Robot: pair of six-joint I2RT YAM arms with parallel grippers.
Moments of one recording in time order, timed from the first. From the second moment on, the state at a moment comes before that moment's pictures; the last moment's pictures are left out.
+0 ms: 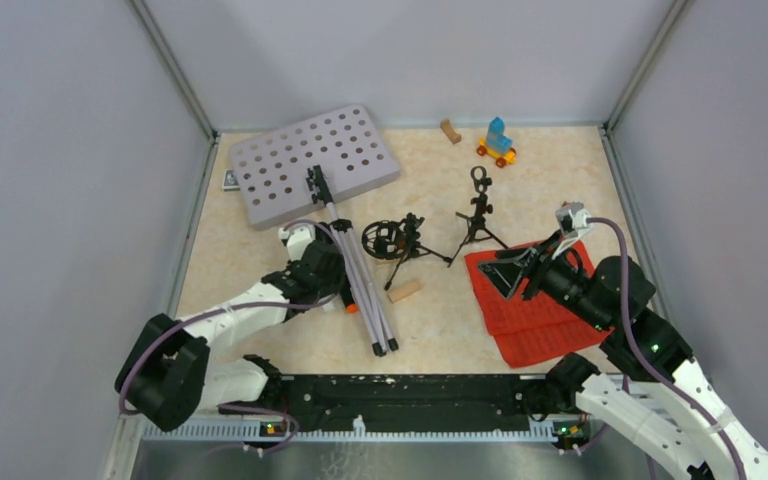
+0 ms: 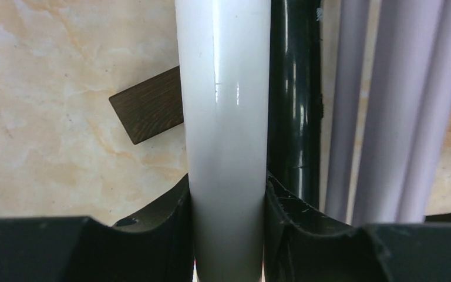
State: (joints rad) left arm -0.57 1.18 0.53 -0.27 -0.43 -0.84; right arm 0.67 0.45 0.78 -0.42 -0.10 0.47
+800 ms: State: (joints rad) left arm -0.42 1.44 0.61 -0.07 -0.49 -0.85; right arm 0.67 0.44 0.78 -0.46 -0.10 0.47
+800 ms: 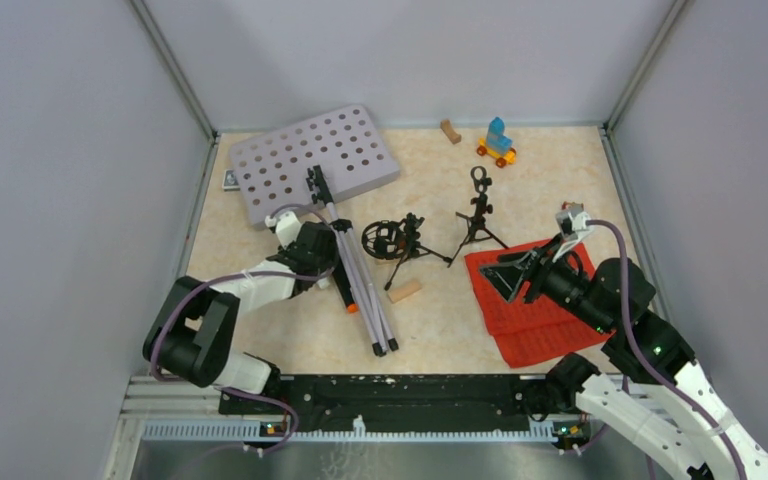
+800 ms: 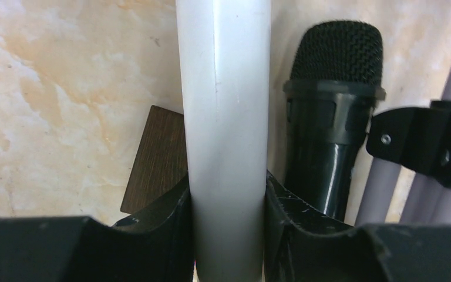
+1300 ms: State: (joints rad) left arm -0.39 1.38 0.55 -0.03 -0.37 -0.77; right arm 0.67 0.44 0.78 -0.48 -0.09 0.47
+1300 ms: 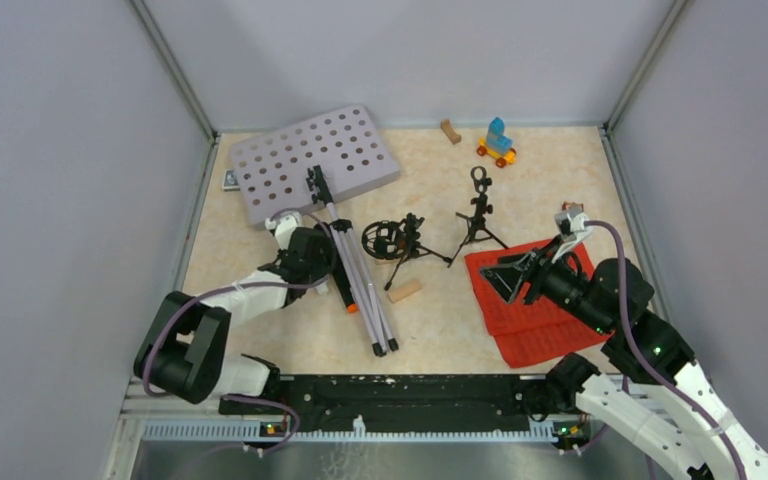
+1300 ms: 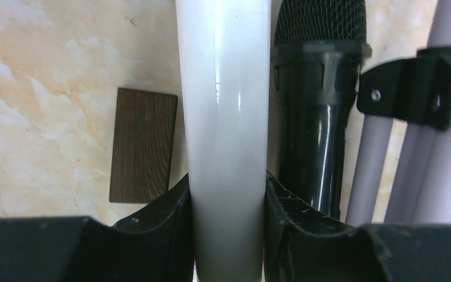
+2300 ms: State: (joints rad) left arm -0.43 1.06 0.46 -0.32 -0.26 -0.90; right arm 0.67 0.41 0.74 -0.49 -0.08 0.50
